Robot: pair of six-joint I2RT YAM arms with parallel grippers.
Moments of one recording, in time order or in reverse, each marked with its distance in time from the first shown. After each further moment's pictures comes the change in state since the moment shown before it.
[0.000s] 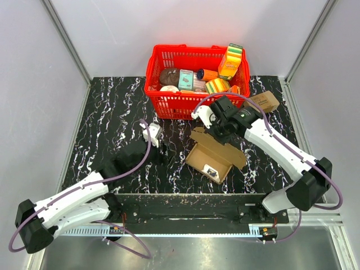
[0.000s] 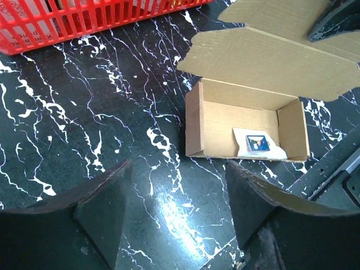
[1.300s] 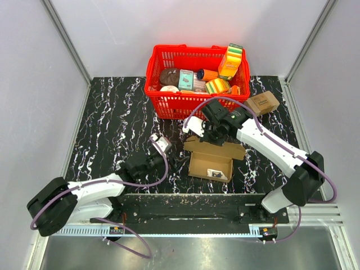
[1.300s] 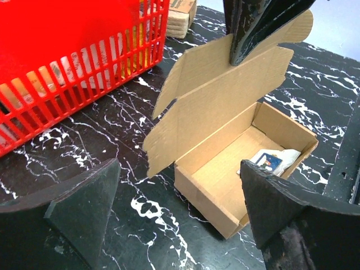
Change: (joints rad) left arm 0.006 0.200 -0.372 0.946 0.213 0.263; right arm 0.060 0.069 0.004 0.006 -0.046 -0.344
